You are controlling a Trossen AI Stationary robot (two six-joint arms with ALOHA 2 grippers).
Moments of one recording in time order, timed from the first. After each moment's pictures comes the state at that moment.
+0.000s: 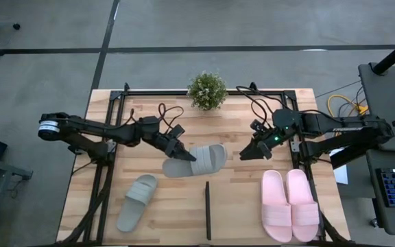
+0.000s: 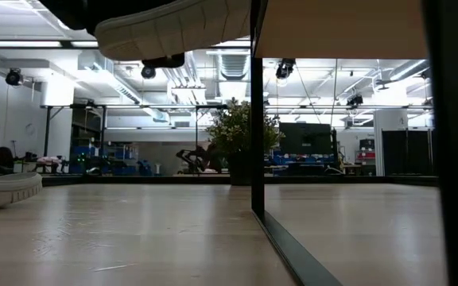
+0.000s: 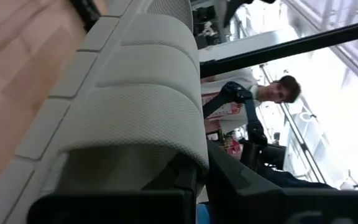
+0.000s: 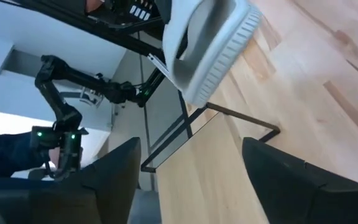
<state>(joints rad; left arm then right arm) 0.04 1.31 0.76 0.51 0.50 -1.25 0.01 0.96 0.90 -0.36 -0.40 0.95</state>
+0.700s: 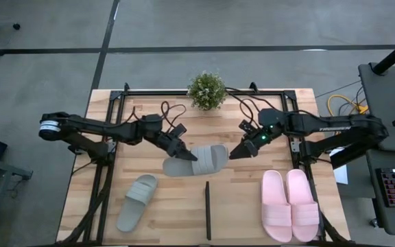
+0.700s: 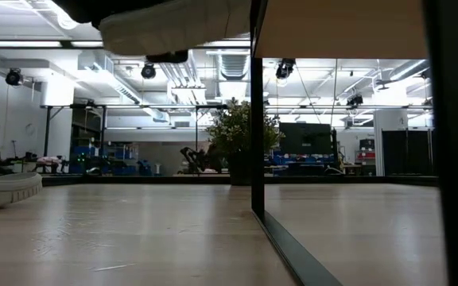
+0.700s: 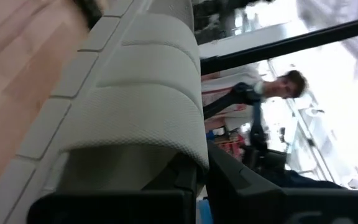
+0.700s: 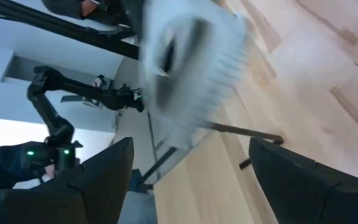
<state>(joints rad) 0.05 1.32 0.82 0.42 0.52 -1.22 -0.04 1.10 0.90 -0.23 -0.47 0.98</state>
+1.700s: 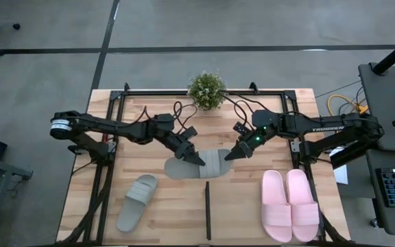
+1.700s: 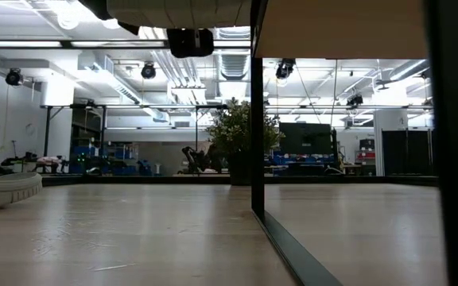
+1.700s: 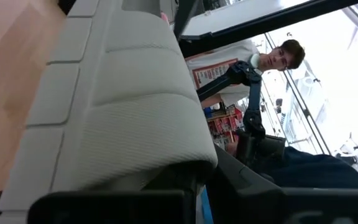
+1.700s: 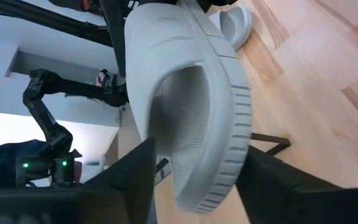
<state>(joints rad) 0.05 1.47 0.97 0.41 0.64 -1.17 -0.04 1.18 0.90 -0.15 -0.50 0.99</state>
